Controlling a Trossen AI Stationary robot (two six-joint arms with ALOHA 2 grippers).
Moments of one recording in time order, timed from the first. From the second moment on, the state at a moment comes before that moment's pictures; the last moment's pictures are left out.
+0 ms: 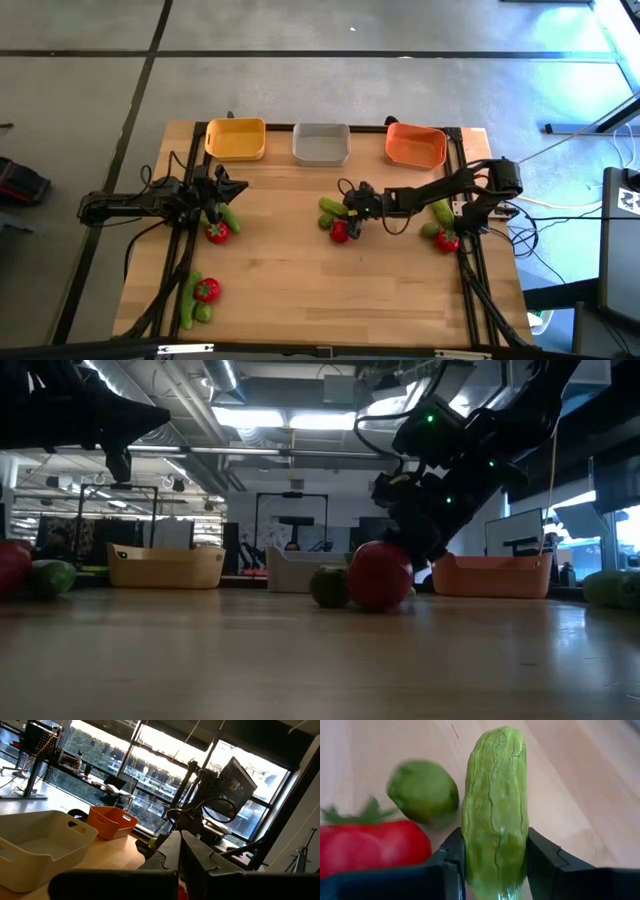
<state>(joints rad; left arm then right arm) 0.04 0.01 0.01 0.22 -0.22 -0.42 -0.03 1.72 0.74 0.21 0.15 0.25</state>
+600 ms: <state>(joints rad) 0.04 0.01 0.01 0.21 -0.22 -0.42 -0.03 1.33 0.74 -0.16 0.49 0.14</state>
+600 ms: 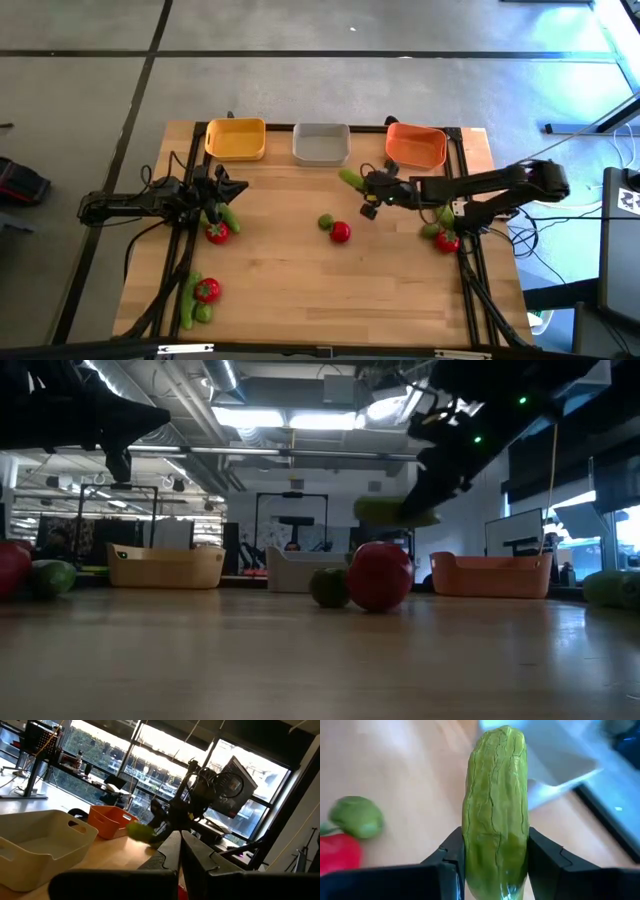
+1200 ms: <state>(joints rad) 0.04 0.01 0.01 0.19 -0.22 -0.42 -0.39 1.09 0.74 -0.56 0.56 0.12</state>
